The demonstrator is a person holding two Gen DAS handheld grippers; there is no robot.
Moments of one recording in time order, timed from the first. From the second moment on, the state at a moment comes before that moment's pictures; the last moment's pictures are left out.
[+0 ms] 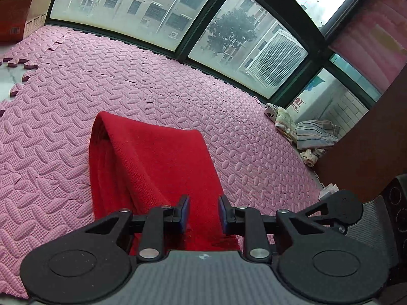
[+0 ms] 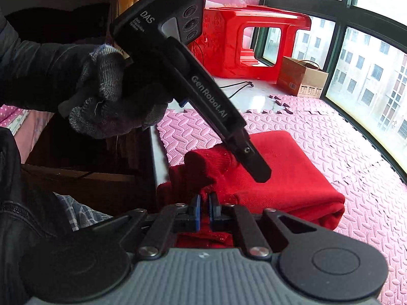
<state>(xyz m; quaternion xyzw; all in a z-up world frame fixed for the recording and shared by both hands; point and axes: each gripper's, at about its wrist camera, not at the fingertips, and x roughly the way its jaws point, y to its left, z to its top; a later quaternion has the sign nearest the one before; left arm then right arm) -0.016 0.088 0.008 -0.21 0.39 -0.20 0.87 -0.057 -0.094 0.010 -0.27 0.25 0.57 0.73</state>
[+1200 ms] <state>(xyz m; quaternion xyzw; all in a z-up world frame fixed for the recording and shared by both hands) -0.035 0.063 -0.010 -0.17 0.39 -0.25 0.87 0.092 -0.081 -0.008 -0.17 0.32 0.40 0.84</state>
